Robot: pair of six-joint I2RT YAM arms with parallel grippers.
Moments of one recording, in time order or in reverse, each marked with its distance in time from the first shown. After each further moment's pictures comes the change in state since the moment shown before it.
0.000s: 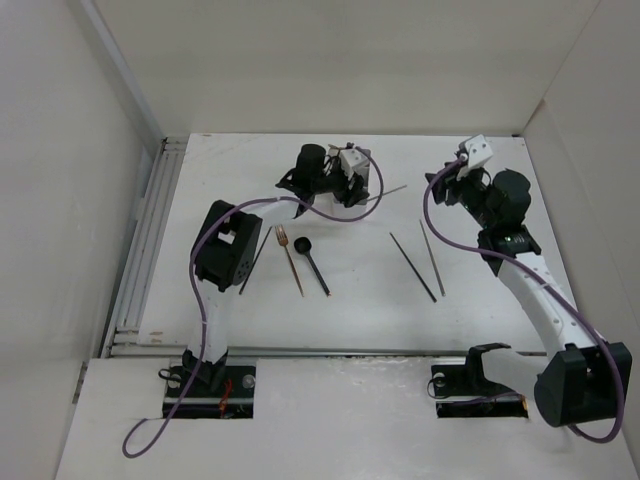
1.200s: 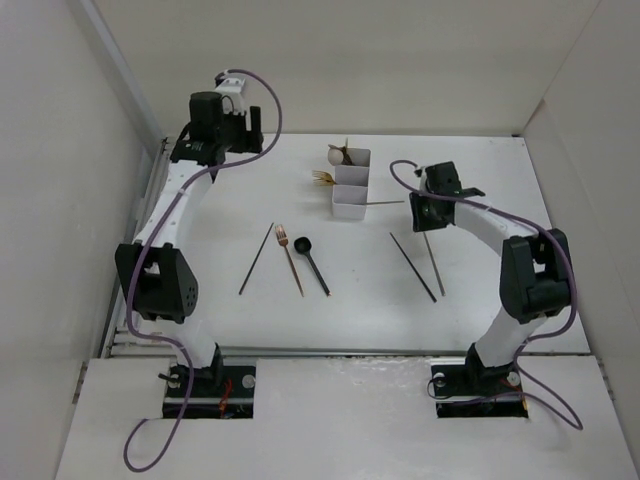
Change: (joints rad) left arm 0.371 -0.417 0.155 -0.653 -0.481 -0.272; right arm 0.077 0.599 0.313 -0.673 0.329 0.225
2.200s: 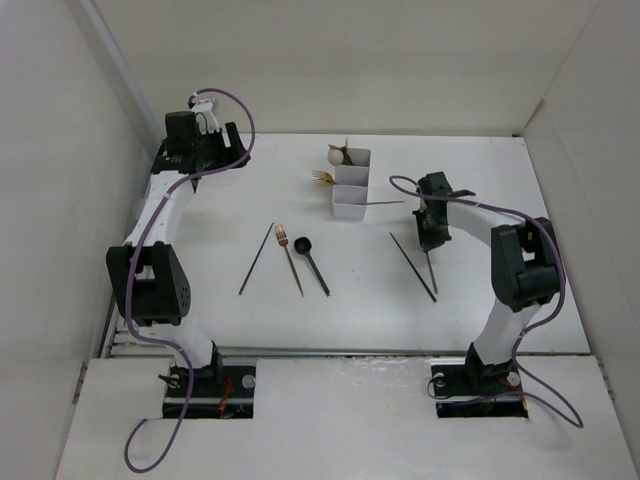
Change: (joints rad) left arm 0.165 -0.039 -0.181 0.008 0.193 -0.155; right arm 0.019 0.101 -0.004 -0.153 0.098 0.076
